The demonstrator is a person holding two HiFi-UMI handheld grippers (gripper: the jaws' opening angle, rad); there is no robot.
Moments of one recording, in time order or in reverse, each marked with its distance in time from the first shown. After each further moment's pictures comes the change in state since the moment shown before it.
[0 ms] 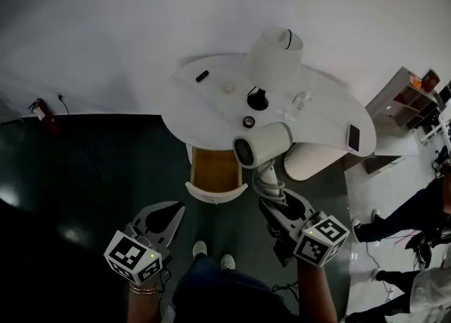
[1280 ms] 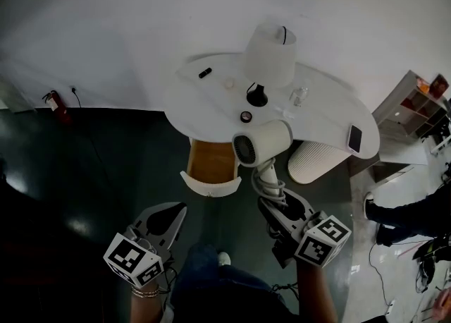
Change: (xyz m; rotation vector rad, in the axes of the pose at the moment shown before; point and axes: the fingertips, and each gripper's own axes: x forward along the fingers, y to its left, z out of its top) left arm 0.001 -0.074 0.000 -0.004 -0.056 0.061; right arm -0.056 -0.008 -0.002 0.044 -0.040 0.121
